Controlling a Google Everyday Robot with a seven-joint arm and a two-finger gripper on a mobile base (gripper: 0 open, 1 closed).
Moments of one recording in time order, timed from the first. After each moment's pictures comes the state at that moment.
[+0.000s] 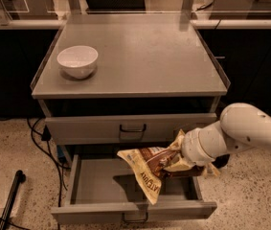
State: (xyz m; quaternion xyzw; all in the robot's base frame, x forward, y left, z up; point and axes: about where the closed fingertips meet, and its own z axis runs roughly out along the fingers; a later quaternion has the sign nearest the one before) arm 0.472 -0.122 0.656 -0.65 0.69 0.16 0.28
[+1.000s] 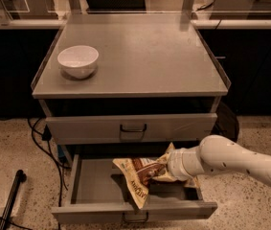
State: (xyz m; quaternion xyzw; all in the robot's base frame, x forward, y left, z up) arm 0.494 -0.094 0.550 -0.63 0.70 0.14 0.32
